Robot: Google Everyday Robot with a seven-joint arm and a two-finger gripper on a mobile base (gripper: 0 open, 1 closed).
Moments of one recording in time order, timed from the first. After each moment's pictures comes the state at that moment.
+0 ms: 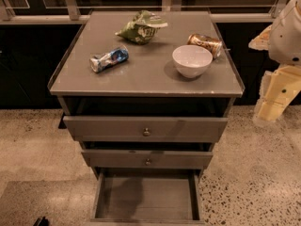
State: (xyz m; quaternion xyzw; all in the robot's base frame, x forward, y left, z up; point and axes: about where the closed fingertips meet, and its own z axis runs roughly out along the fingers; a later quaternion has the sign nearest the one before) arm 0.438 -0.217 0.976 -0.60 0.78 -0.03 0.16
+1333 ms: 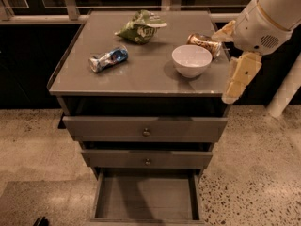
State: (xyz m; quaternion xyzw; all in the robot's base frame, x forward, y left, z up) arm 0.519 -0.180 0.952 -0.67 0.71 0.04 0.22
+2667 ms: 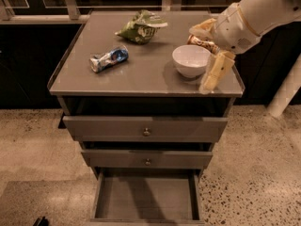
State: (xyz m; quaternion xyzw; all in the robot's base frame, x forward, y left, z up) arm 0.570 -0.137 0.941 -0.69 0.64 0.09 0.31
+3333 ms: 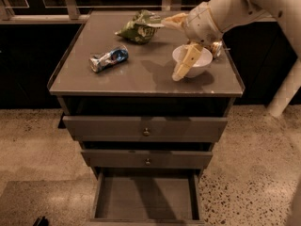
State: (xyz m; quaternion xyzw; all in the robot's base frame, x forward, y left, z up) arm 0.640 -0.076 0.931 -0.72 0.56 0.14 0.38
